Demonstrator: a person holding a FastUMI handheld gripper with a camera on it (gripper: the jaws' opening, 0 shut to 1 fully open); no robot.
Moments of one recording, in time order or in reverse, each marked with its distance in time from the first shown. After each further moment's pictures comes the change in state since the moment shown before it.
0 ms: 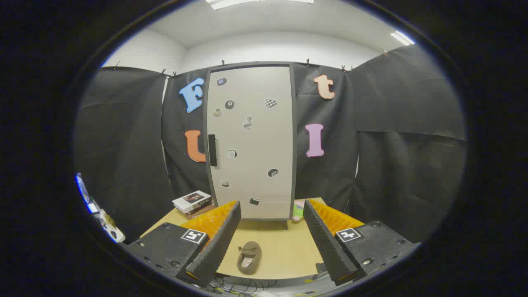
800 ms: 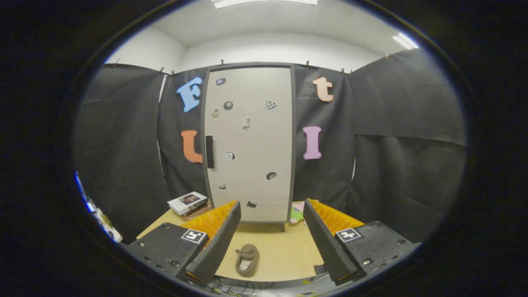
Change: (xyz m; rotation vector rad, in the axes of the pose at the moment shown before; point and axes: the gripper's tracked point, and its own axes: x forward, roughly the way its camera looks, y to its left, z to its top) arm 0.017 0.011 0.017 -0.014 -0.027 -0.034
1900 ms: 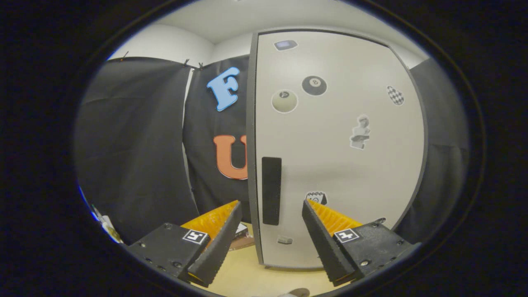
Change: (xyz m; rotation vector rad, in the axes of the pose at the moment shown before) arm 0.300 0.222 0.065 -0.034 -0.018 0.267
